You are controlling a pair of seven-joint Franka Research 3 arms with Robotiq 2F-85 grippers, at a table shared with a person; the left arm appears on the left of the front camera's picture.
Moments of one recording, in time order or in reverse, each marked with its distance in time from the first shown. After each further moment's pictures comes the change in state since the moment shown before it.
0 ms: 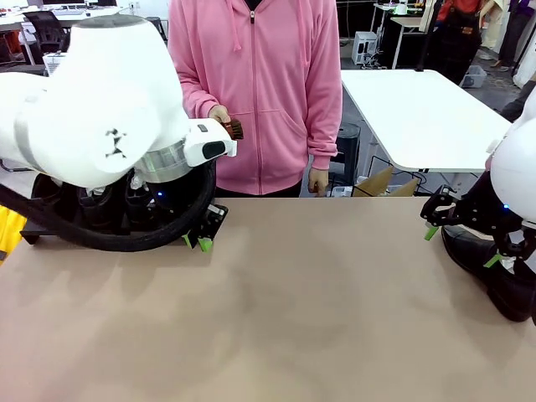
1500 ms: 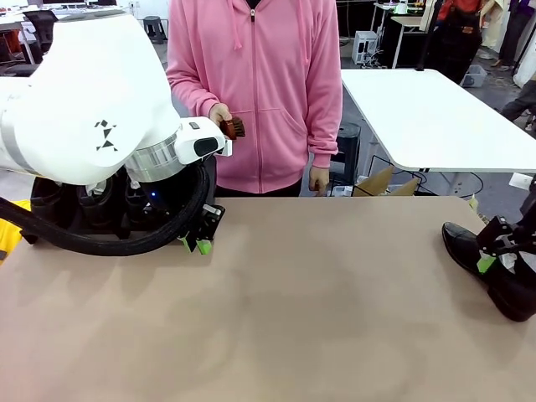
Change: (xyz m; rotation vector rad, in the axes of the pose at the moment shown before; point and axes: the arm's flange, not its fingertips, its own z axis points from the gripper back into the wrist) left arm -0.005 0.004 0.002 -0.039 0.005 0.021; right arm 0.085 -0.089 -0.057 -0.020 0.271 0.247
